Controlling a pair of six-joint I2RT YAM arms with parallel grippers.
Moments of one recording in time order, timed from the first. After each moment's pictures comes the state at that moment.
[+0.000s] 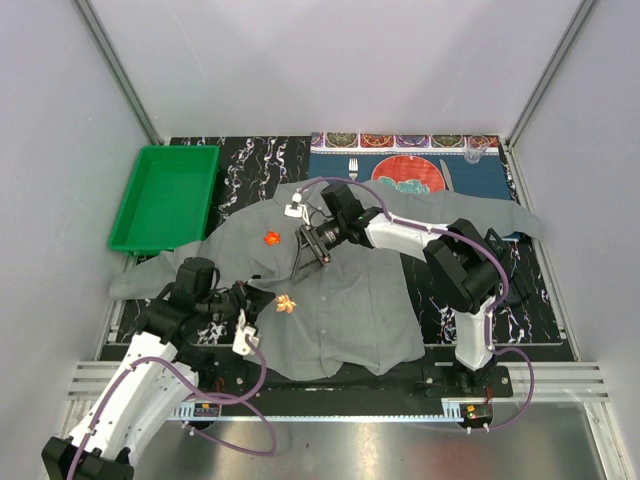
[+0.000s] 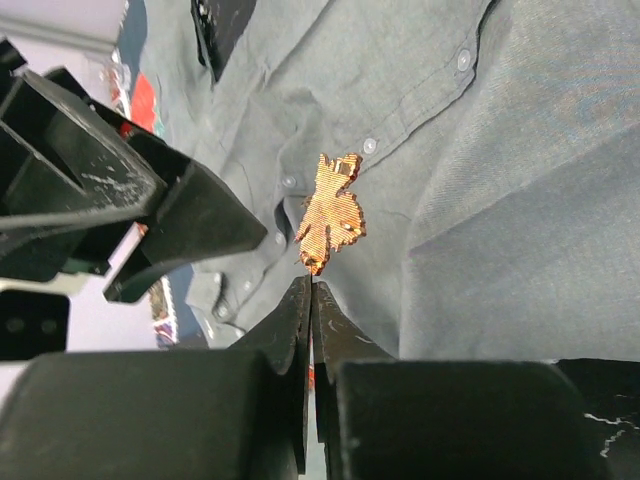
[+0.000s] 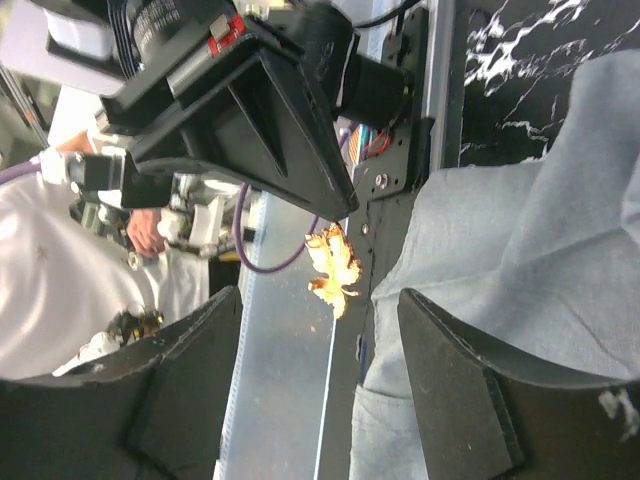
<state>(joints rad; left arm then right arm) -0.33 0.58 0.50 -0.73 0.87 1.68 0.71 1.97 1.32 -0.02 -1.36 0.40</state>
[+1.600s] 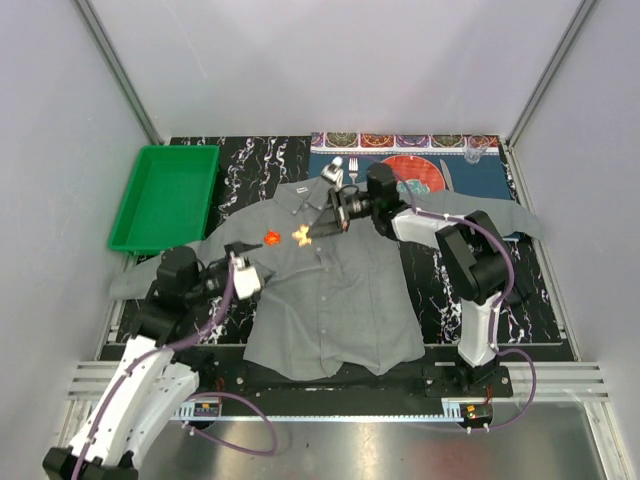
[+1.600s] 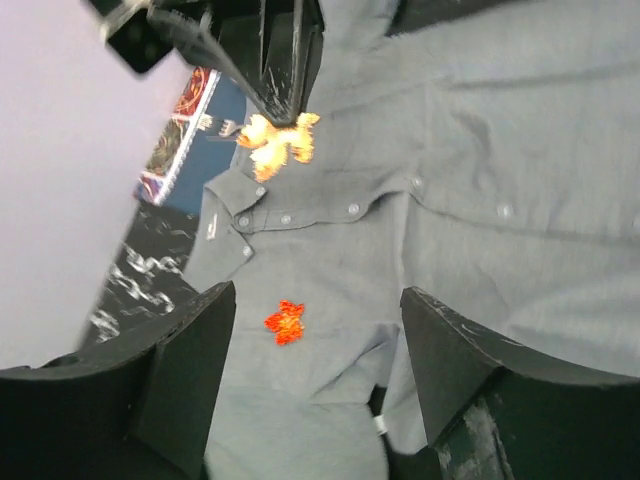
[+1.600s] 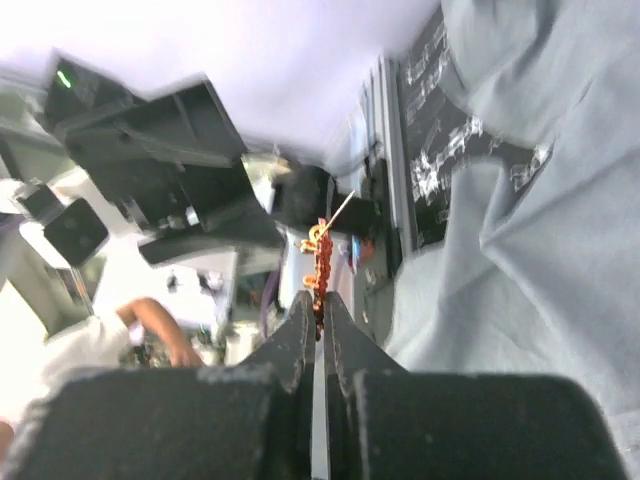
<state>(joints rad) -0.31 0.53 0.54 -0.38 0.72 0.95 0.54 1.96 1.22 0.42 -1.31 0.83</state>
